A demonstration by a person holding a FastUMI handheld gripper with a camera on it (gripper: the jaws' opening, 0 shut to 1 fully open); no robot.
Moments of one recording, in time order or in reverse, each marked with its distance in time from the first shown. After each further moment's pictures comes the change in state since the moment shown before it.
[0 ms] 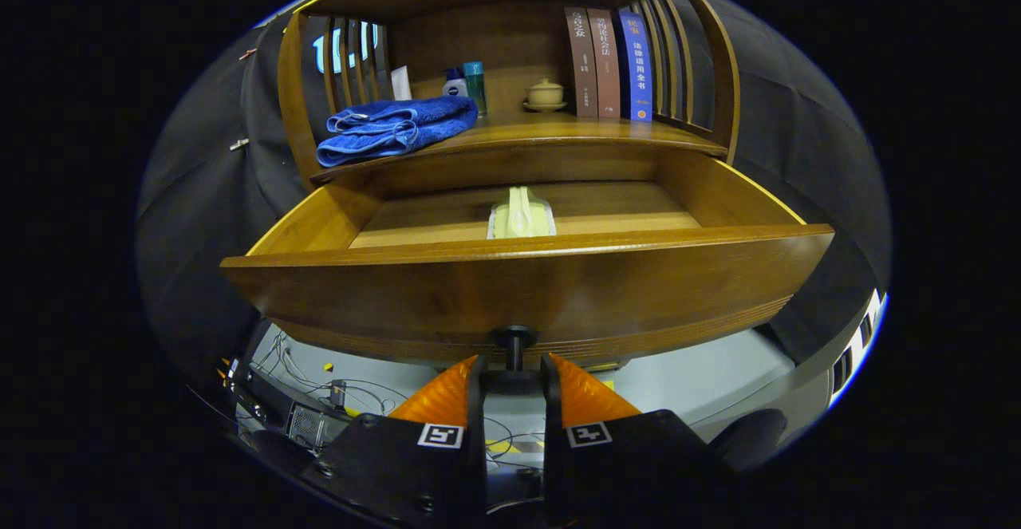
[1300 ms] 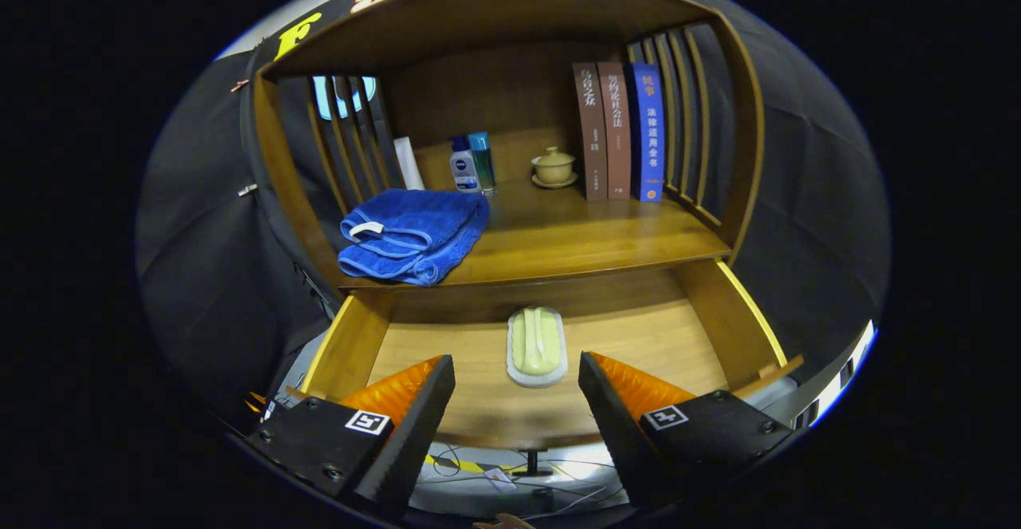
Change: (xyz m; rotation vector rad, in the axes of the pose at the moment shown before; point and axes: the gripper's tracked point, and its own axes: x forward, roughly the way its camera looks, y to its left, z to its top) arm -0.006 0.015 0.157 0.038 -0.046 0.052
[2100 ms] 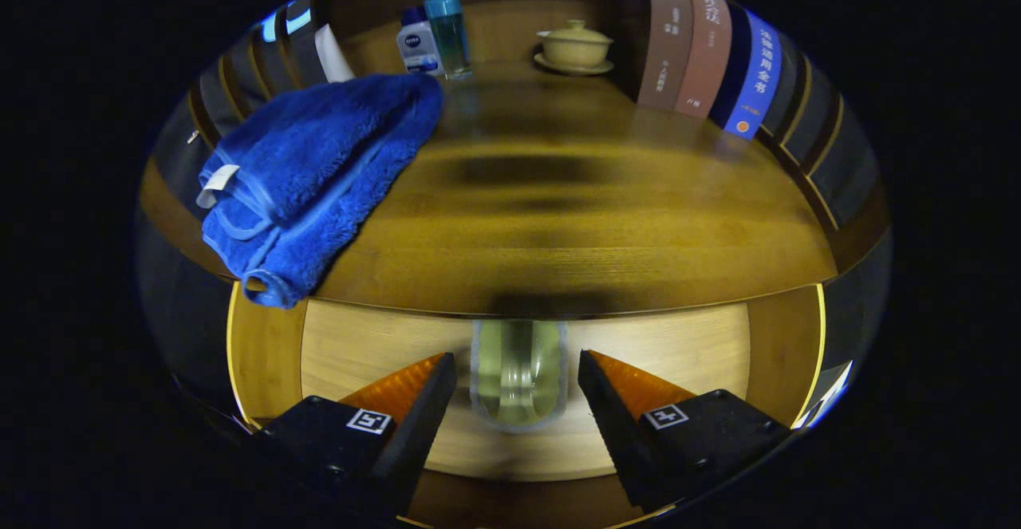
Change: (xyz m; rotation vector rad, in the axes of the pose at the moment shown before) arm 0.136 -0.022 -0.036 -0.062 0.479 -0.062
